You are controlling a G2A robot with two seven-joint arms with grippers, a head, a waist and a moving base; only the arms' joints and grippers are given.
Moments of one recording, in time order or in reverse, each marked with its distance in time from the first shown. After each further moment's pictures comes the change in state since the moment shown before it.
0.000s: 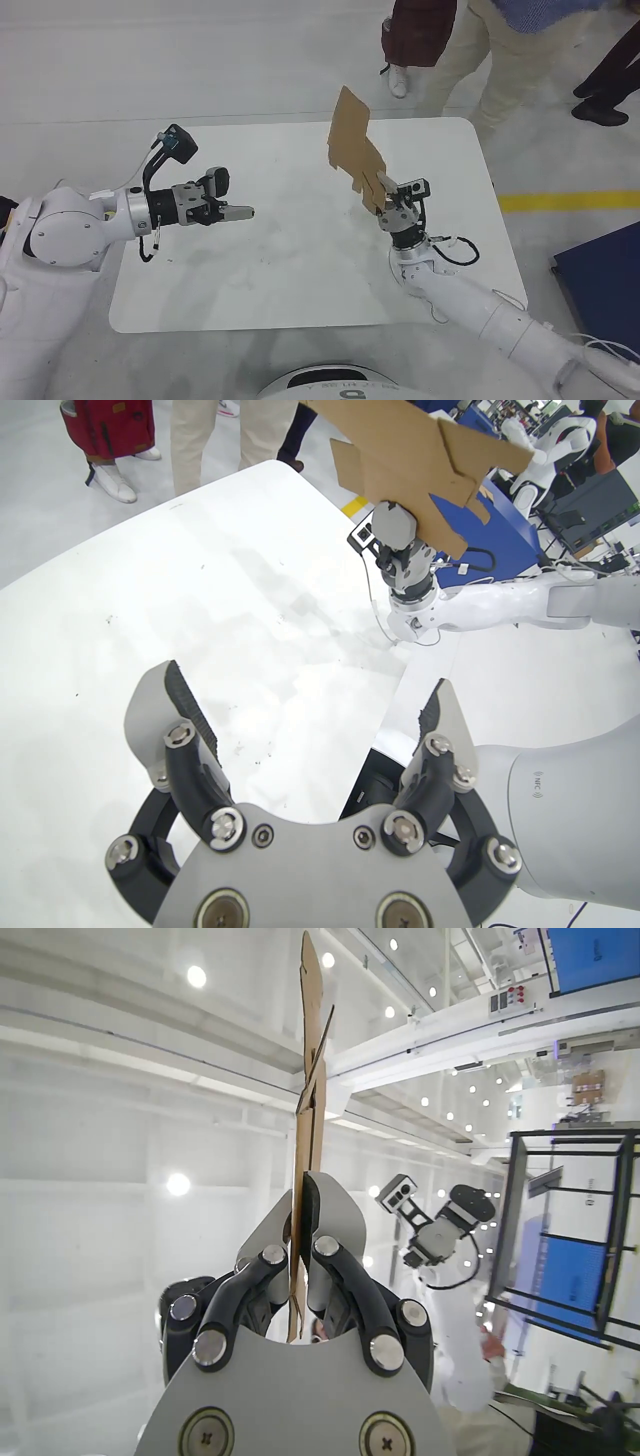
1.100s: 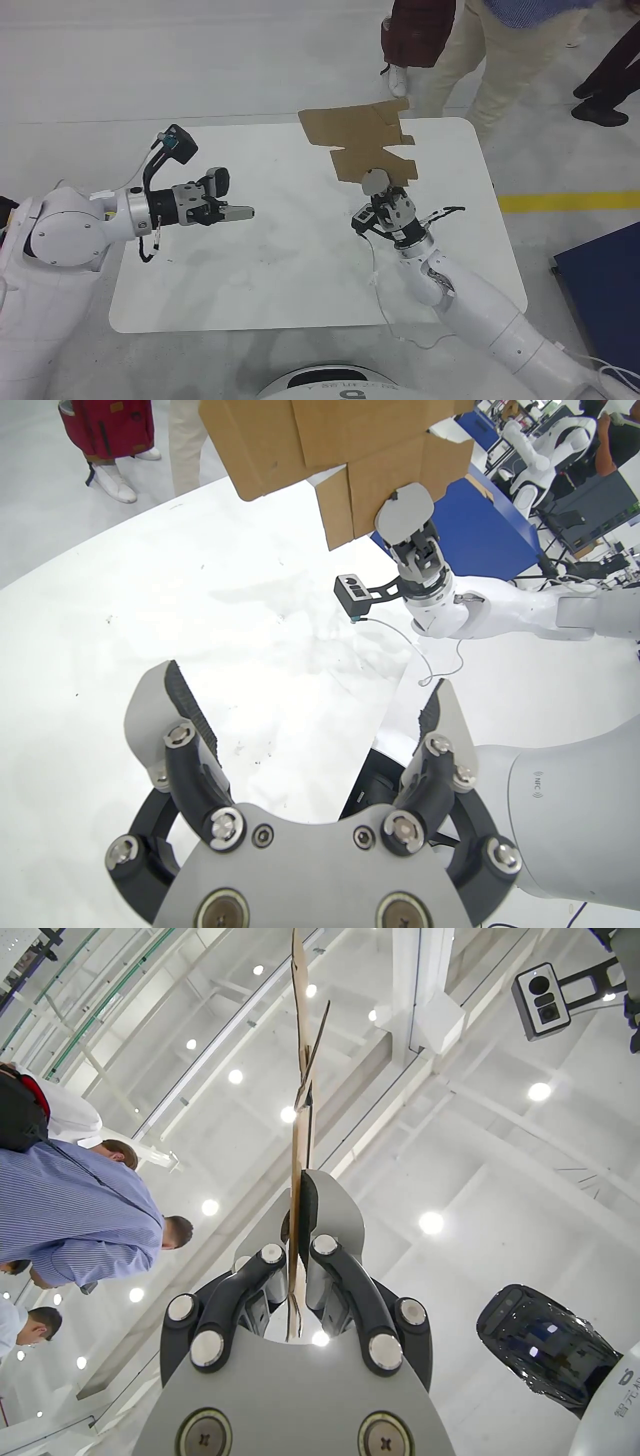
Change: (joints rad) left arm 0.013 -0.006 0.018 0.019 -0.034 -0.004 0.027; right arm -0.132 -0.001 0.192 -0.126 0.617 1.007 -0.016
